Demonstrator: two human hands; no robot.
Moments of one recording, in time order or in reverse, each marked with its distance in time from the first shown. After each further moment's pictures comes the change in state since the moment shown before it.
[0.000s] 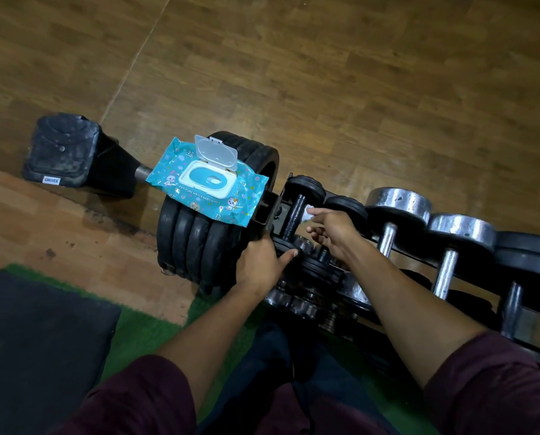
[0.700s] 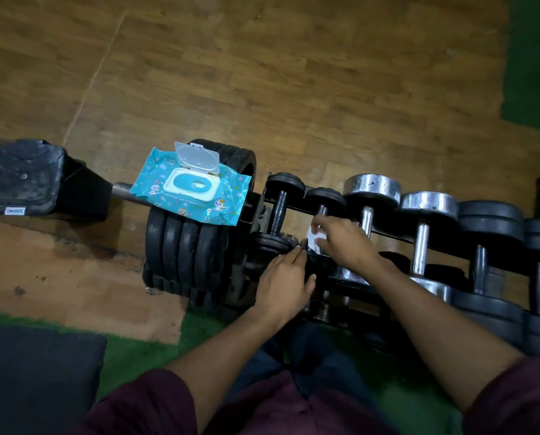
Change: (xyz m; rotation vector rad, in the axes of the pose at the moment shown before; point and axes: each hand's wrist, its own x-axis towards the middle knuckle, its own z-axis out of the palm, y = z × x) left_hand -0.048 0.006 0.040 0.090 -0.033 0.583; right_hand -0.045 0.032 -0.059 -1.349 0.094 -0.736
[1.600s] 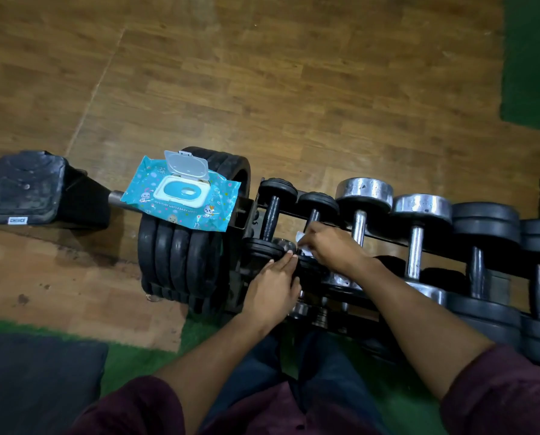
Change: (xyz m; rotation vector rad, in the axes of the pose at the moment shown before) left_hand -0.001 -0.006 0.003 -0.011 -0.054 -0.034; right_hand 0.000 -0.003 -0.001 -0.153 -0.082 -0.182
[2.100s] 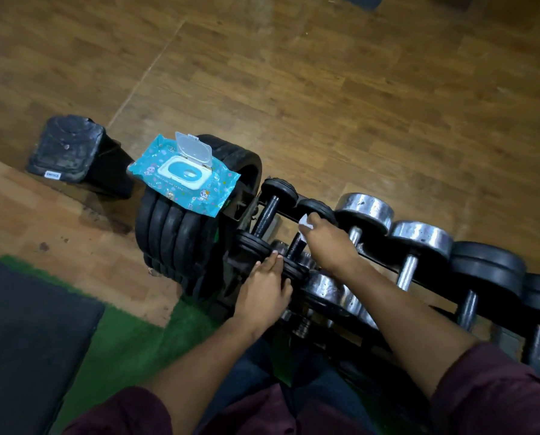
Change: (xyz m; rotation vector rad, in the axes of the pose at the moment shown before) left_hand -0.002 0.047 0.021 -0.064 0.074 -0.291; right_hand 0.008 0.032 -0.011 -0.255 -0.017 -0.054
